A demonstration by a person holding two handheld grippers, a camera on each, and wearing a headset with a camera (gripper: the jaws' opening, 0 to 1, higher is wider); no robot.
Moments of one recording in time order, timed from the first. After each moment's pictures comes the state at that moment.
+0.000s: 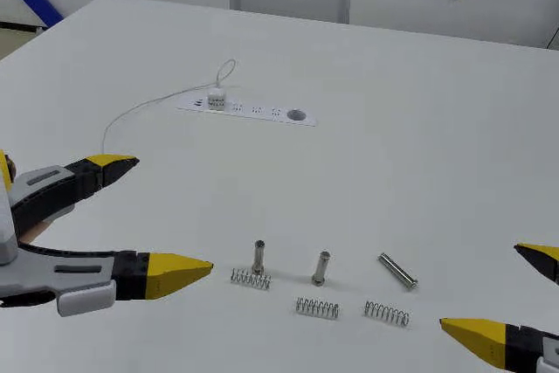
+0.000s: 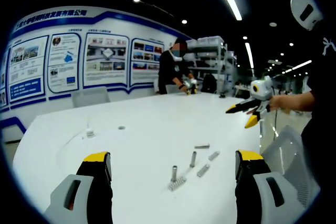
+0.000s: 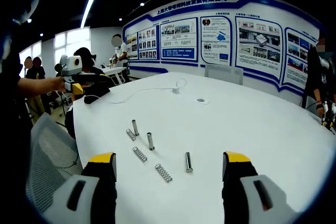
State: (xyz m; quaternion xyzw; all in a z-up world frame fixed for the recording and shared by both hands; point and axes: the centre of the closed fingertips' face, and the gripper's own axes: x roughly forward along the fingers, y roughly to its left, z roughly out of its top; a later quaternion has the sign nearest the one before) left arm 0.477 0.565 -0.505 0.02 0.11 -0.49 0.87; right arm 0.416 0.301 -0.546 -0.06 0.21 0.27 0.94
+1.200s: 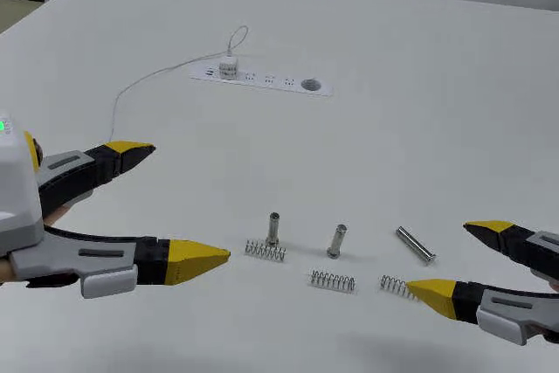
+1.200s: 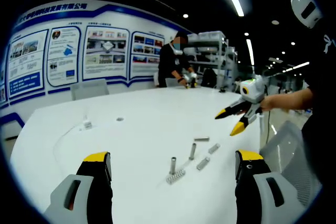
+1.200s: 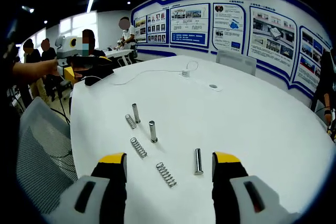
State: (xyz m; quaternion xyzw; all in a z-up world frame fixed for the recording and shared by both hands) left arm 0.475 0.565 -0.525 0.02 0.14 -0.49 0.86; right arm 0.444 0.330 -0.594 -0.10 0.27 0.29 0.91
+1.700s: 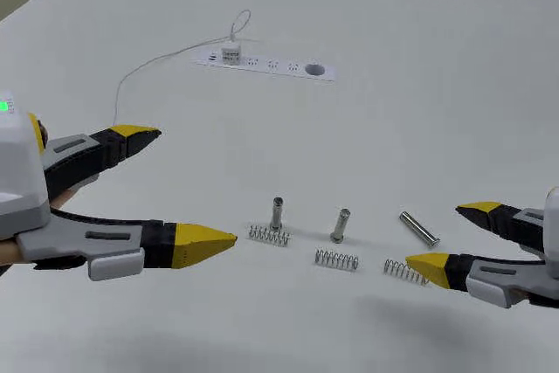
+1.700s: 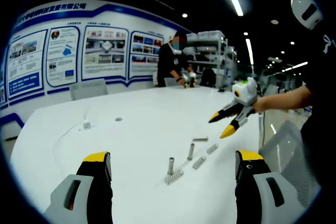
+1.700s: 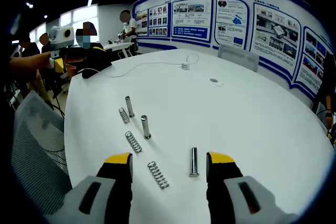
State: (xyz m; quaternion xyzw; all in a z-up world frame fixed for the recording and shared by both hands) left arm 0.471 0.561 -0.524 0.03 0.14 -0.49 0.86; right arm 0.463 0.326 -0.613 -0.12 0.29 0.30 0.90
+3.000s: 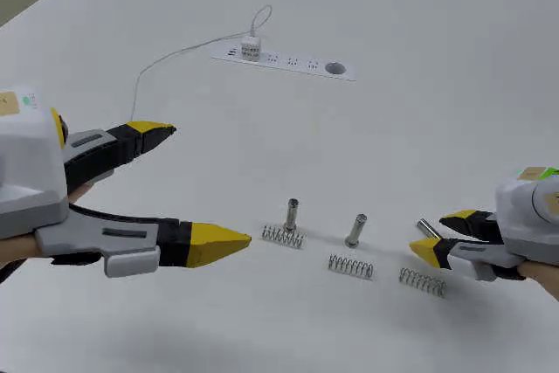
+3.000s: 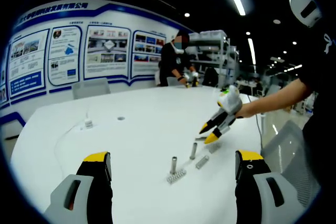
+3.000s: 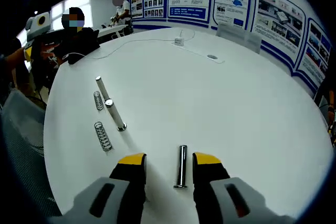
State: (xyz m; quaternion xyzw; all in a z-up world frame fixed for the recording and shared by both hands) left arm 0.477 0.563 -0.528 0.03 0.14 -0.48 0.86; right arm 0.508 0.319 -0.671 -0.13 0.36 0.28 0.88
